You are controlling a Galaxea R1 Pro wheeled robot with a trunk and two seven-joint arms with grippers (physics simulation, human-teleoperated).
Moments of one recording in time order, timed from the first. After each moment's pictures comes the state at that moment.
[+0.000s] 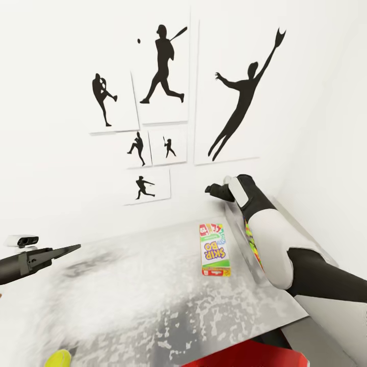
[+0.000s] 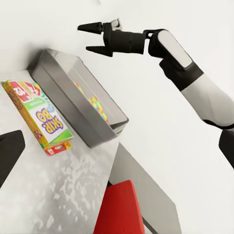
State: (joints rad) left arm -0.40 0.52 0.37 -1.30 0.42 0.91 -1.57; right arm -1.32 0.14 -0.14 -0.50 -0.28 0.75 -0.20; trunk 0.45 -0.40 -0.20
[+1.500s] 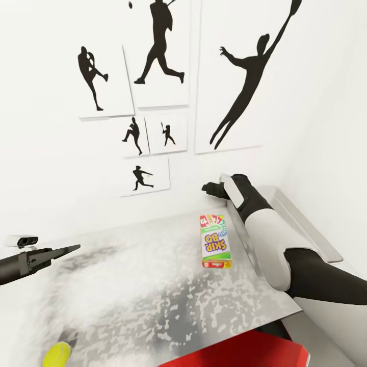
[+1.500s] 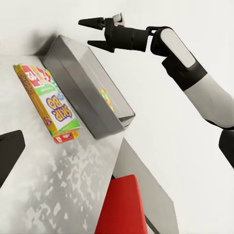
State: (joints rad) left arm -0.40 0.52 0.37 -1.30 0.41 0.91 -1.57; right arm -1.32 0.16 -0.07 -0.50 -0.29 0.70 -0.19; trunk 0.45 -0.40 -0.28
